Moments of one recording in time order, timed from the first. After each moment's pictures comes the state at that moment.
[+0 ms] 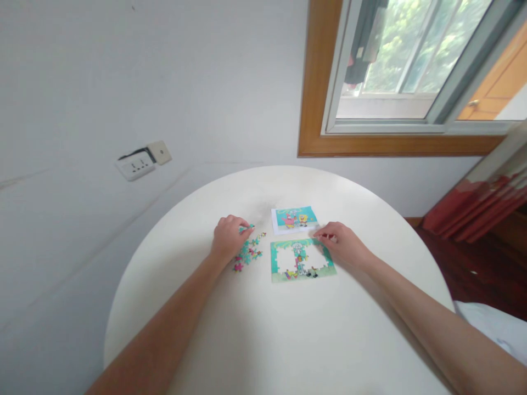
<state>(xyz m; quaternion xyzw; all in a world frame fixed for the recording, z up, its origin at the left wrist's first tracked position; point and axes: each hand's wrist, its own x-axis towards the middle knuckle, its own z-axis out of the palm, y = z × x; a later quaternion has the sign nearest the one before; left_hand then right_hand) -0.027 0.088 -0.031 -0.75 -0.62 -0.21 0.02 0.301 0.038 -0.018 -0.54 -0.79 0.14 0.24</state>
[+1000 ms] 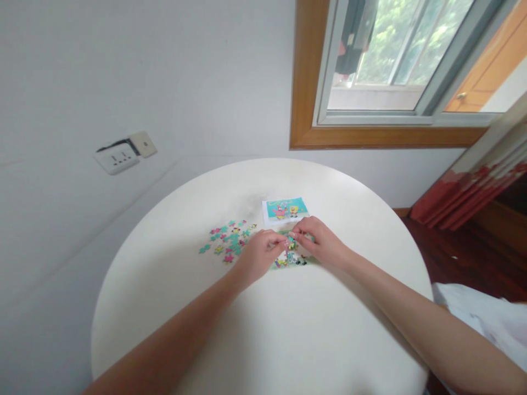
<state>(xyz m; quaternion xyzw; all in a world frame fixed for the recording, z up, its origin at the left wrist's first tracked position) 0.068 0.008 -0.003 -0.81 -0.44 -0.29 -0.24 0.263 0.011 0.002 -0.42 -0.84 0.17 0.31</state>
